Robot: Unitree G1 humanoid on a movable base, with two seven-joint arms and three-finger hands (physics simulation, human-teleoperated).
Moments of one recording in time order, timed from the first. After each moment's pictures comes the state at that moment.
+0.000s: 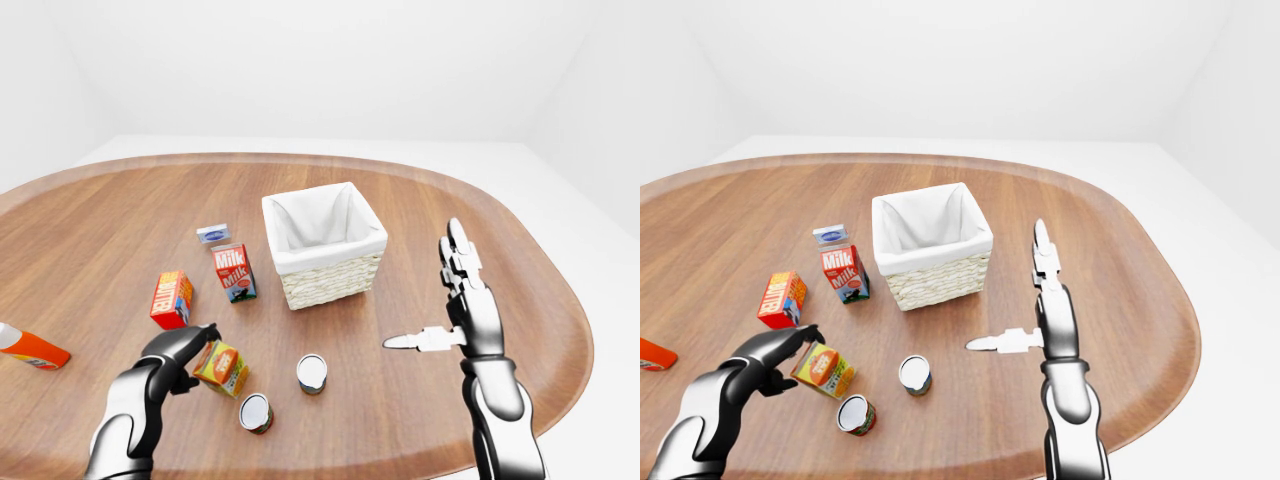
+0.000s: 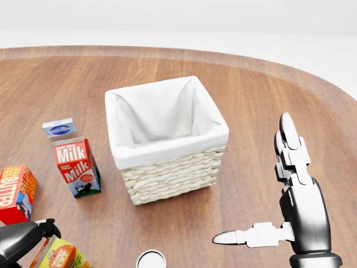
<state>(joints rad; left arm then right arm) 0.02 0.34 0.23 0.07 1.15 -0.09 -0.64 0.17 -0.01 -0.06 -0.42 -0.16 -0.08 0.10</state>
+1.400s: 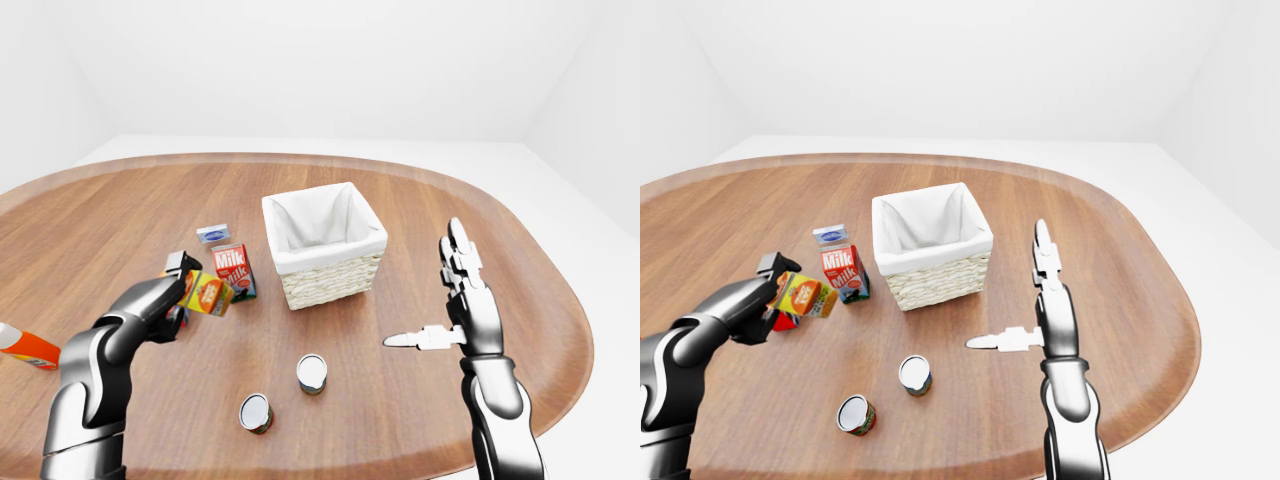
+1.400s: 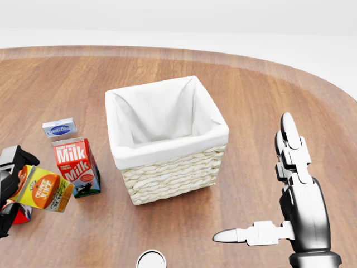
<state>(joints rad) -0.13 0.46 0.31 -0.02 0.92 -0.09 -0.70 0.17 -0.01 -0.06 -0.41 -0.15 -0.08 0.09</state>
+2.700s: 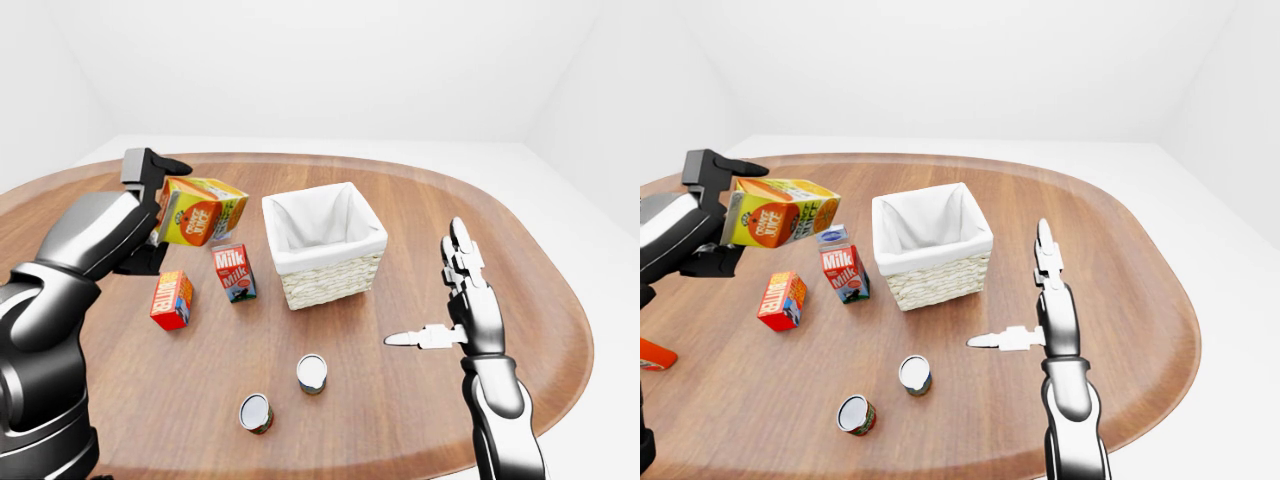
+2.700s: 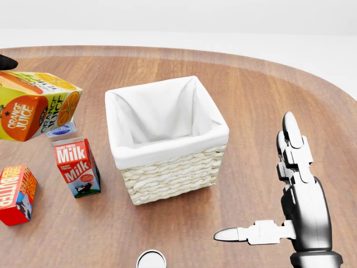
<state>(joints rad) -0.30 0.57 0.41 -0.40 0.62 -0.09 -0.70 0.16 -0.01 -0.06 -0.41 -0.14 -0.07 0.09</state>
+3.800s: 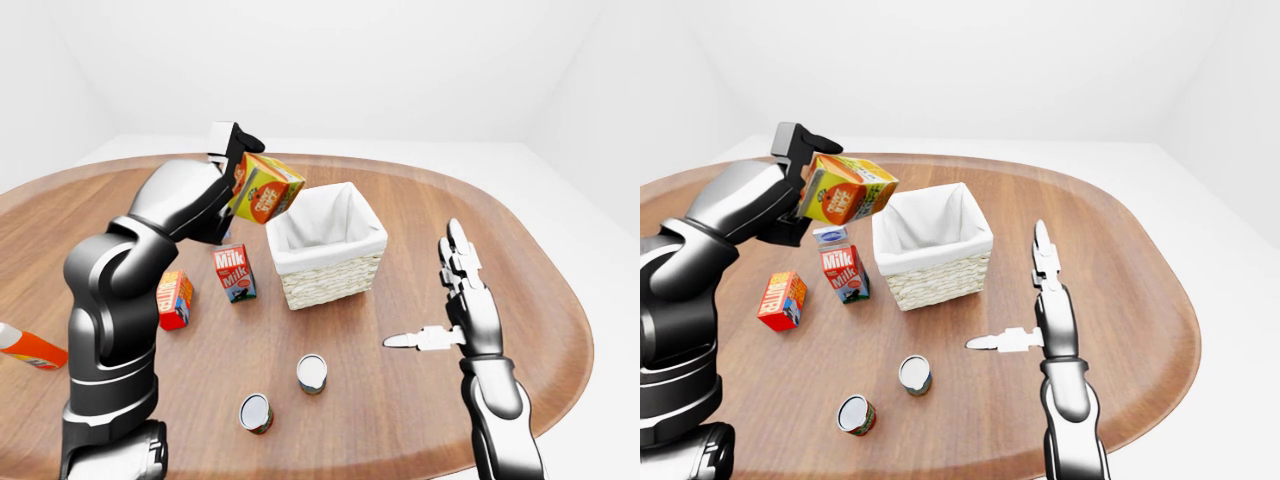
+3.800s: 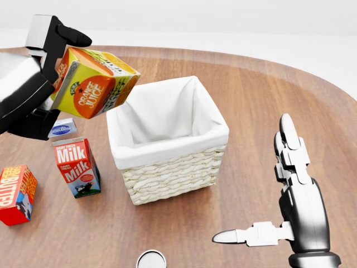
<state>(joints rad) -0.54 0.45 0.17 -0.32 0.77 -0.09 -0.70 0.17 -0.01 -0.06 -0.40 -0.15 -0.08 0.09</state>
